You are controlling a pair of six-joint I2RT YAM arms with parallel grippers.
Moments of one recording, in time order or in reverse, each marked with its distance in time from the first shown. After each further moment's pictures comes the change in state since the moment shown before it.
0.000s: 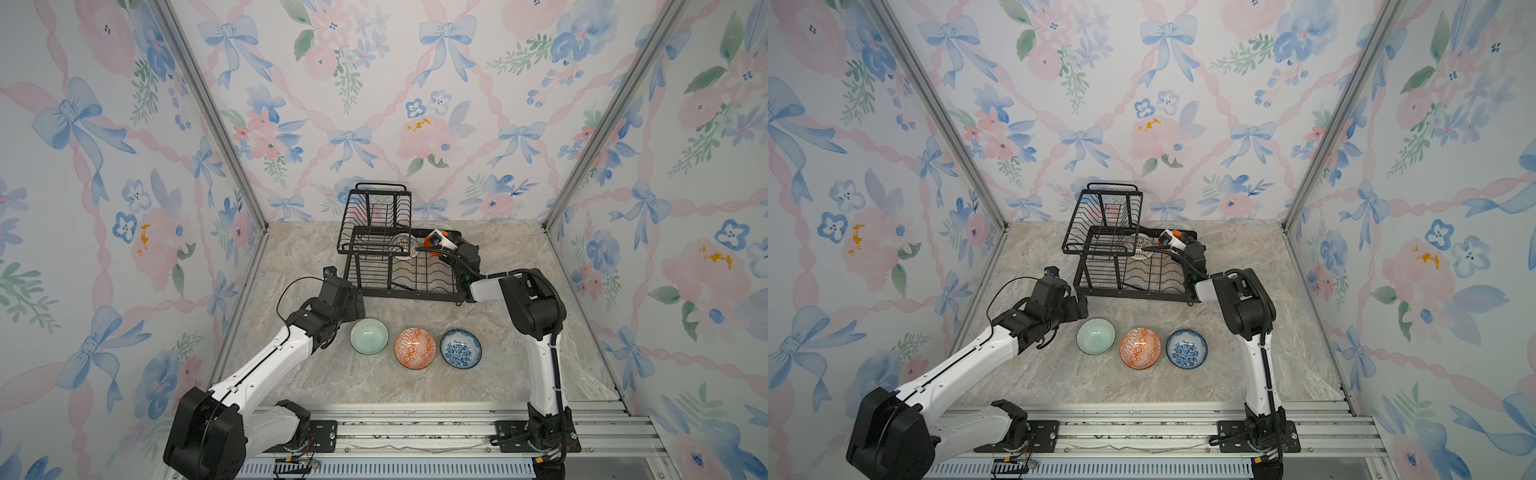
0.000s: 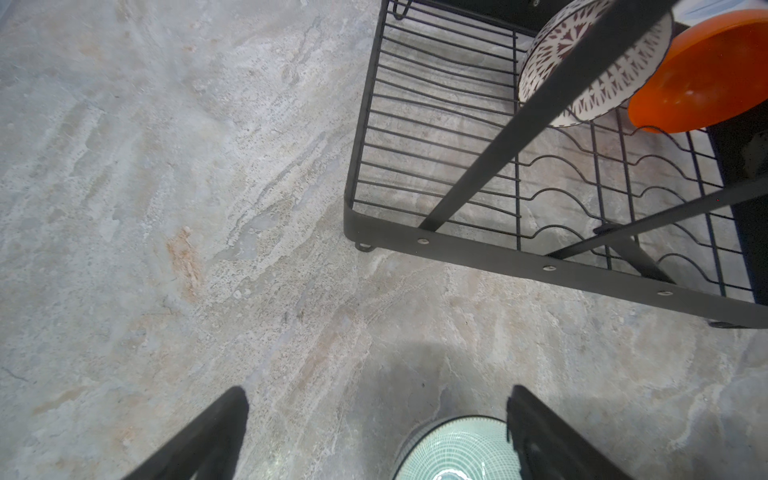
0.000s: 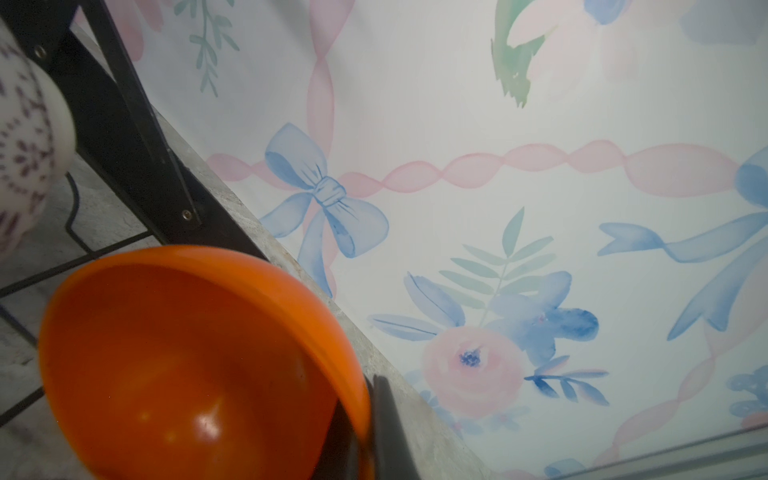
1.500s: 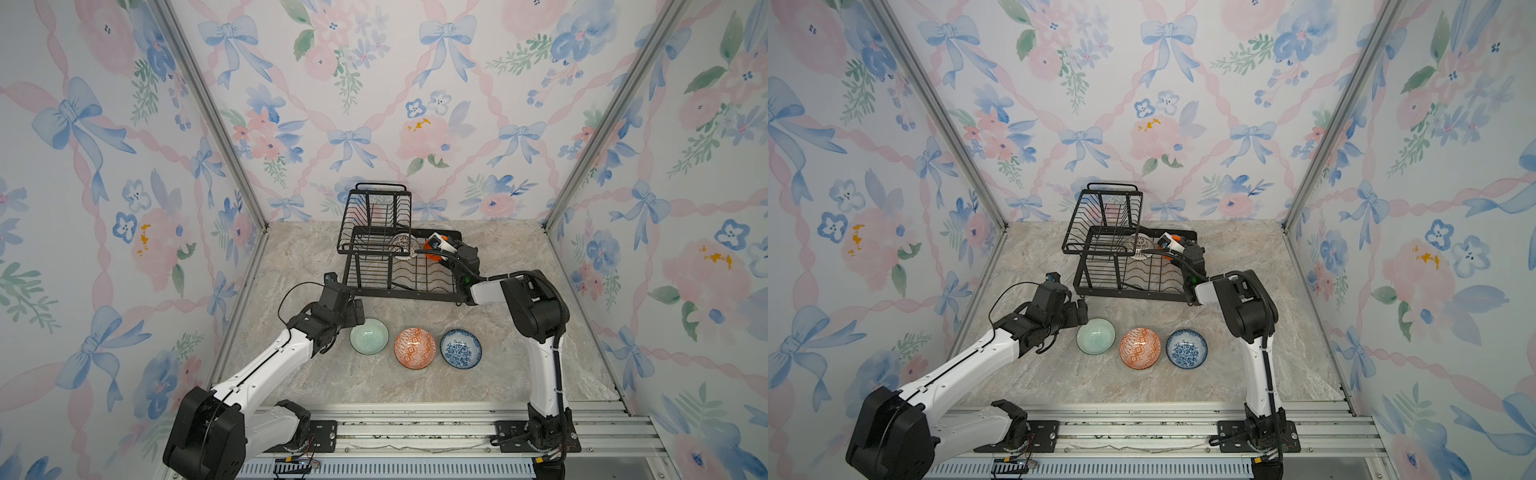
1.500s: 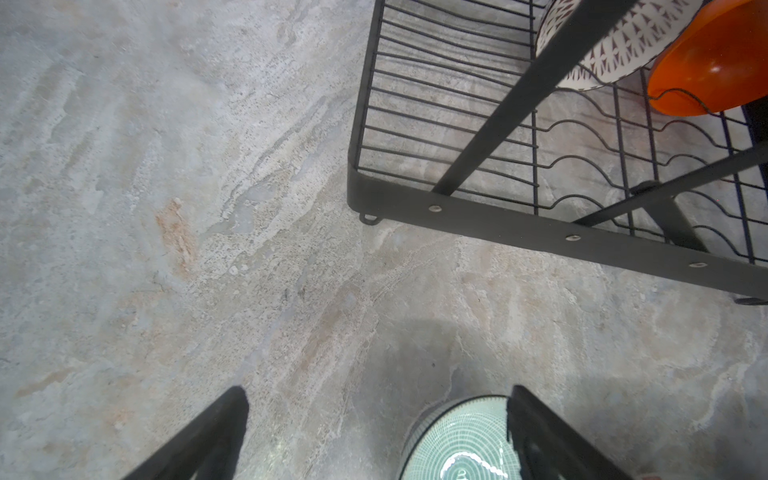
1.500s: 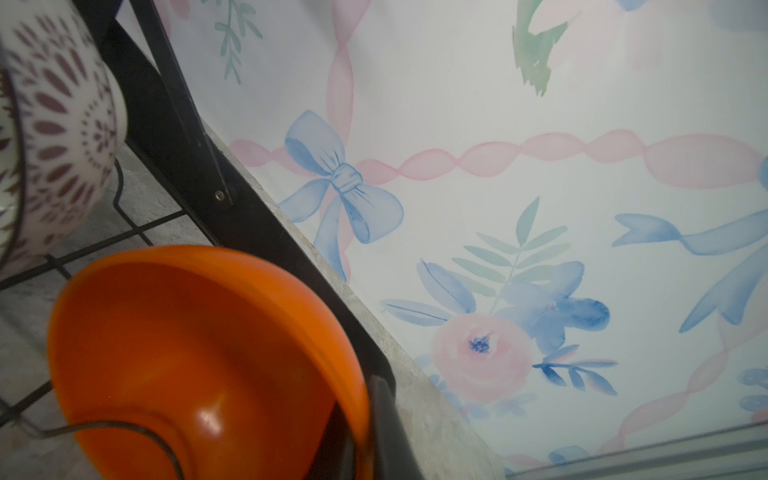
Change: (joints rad) left arm 0.000 0.000 -0.039 -0.003 0.020 0.000; right arm 0.012 -0.038 -0.050 -0.032 0.015 0.008
